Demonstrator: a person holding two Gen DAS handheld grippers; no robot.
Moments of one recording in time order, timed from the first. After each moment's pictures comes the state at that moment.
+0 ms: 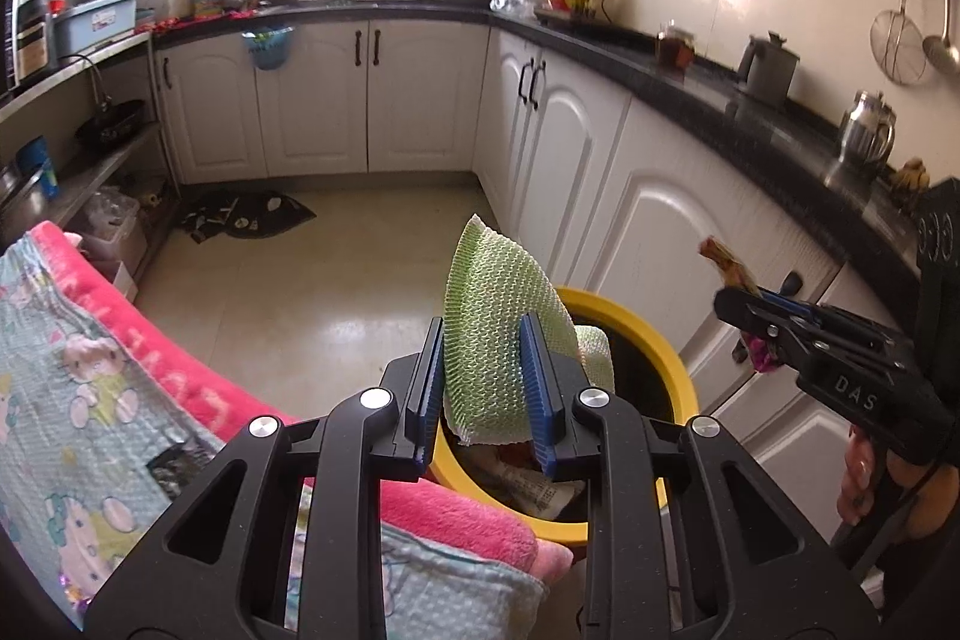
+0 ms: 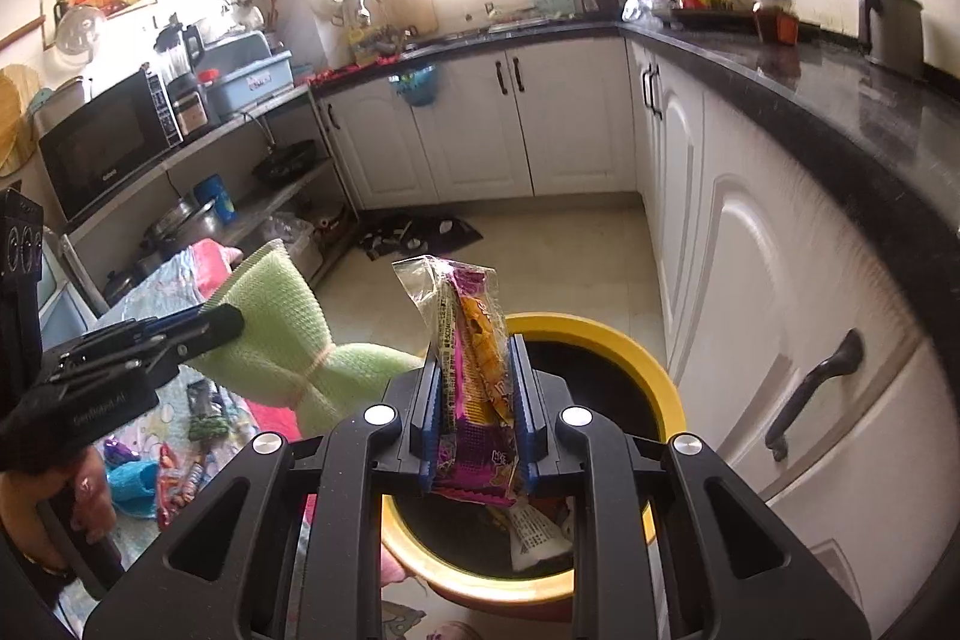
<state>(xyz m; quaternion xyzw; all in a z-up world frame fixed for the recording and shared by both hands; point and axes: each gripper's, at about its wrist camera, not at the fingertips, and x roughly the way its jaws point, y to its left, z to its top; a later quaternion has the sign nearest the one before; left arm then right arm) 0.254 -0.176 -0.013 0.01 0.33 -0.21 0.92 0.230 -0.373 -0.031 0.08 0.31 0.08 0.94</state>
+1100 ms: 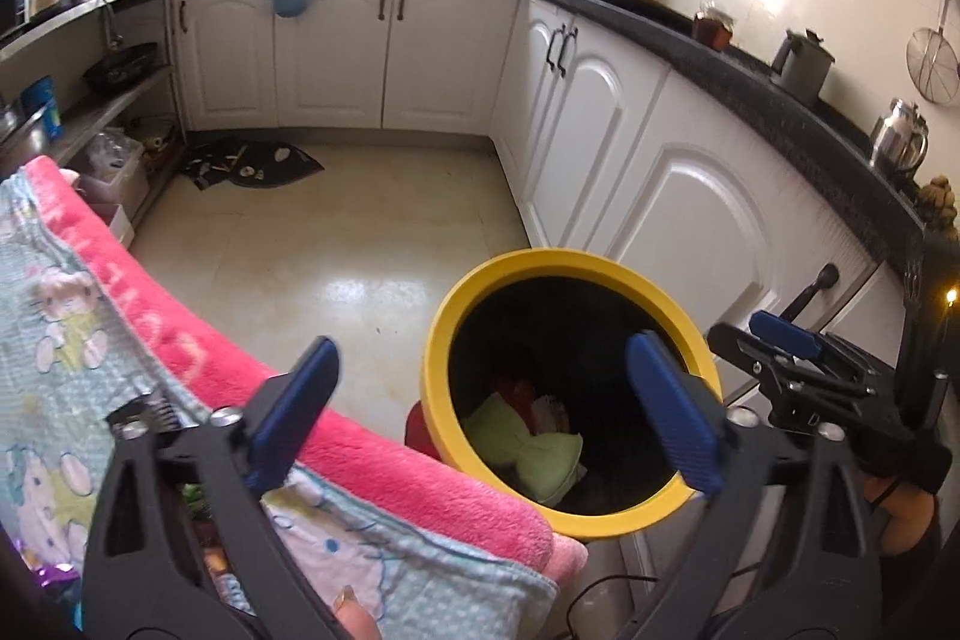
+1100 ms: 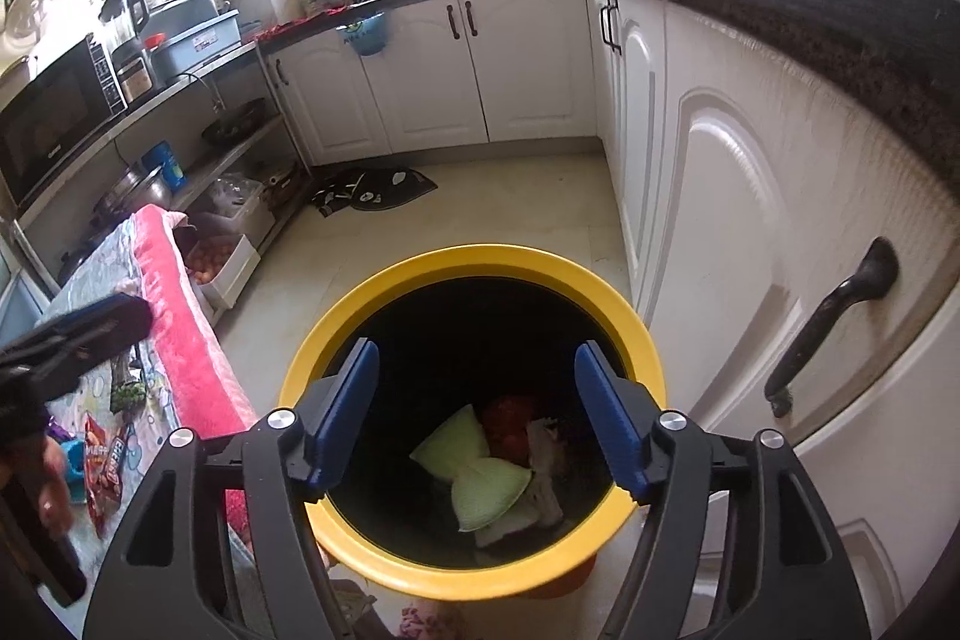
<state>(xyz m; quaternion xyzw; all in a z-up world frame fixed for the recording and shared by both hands) 0.265 -0.159 -0.041 -0.03 0.36 -0.19 0.91 0.250 -0.384 -0.081 0.08 0.36 0.04 0.93</state>
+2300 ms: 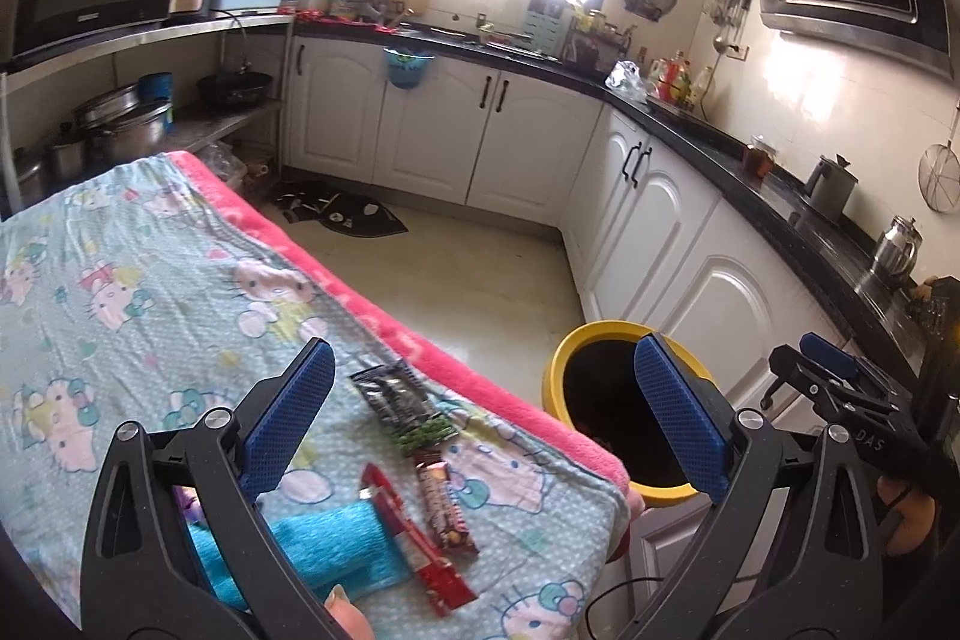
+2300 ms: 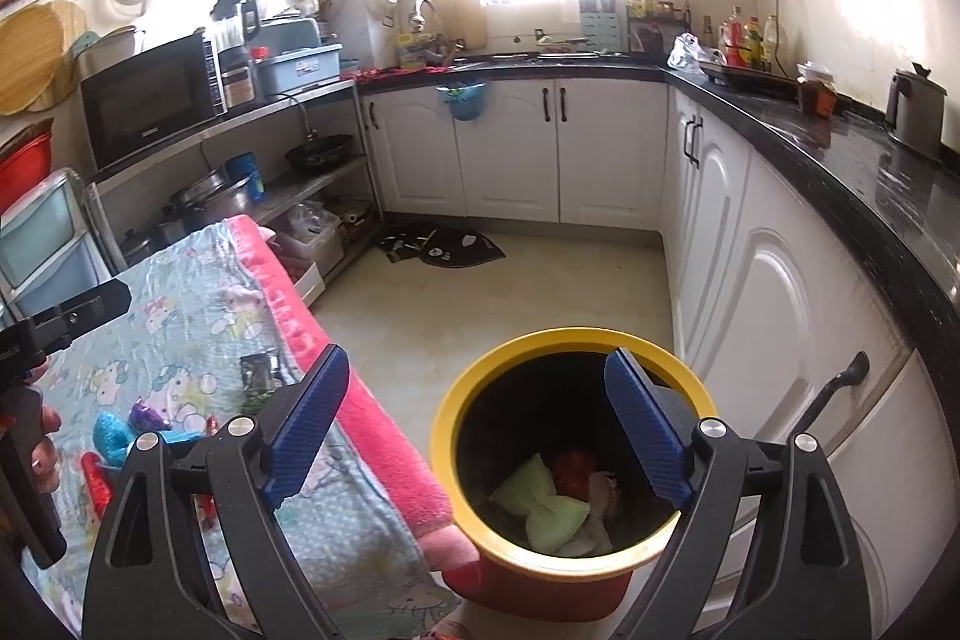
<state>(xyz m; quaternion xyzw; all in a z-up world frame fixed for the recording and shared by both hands) 0.171 -0.022 0.018 -0.09 0.28 -0.10 0.95 0.179 -0.293 0.002 0.02 0.27 0.11 0.96</state>
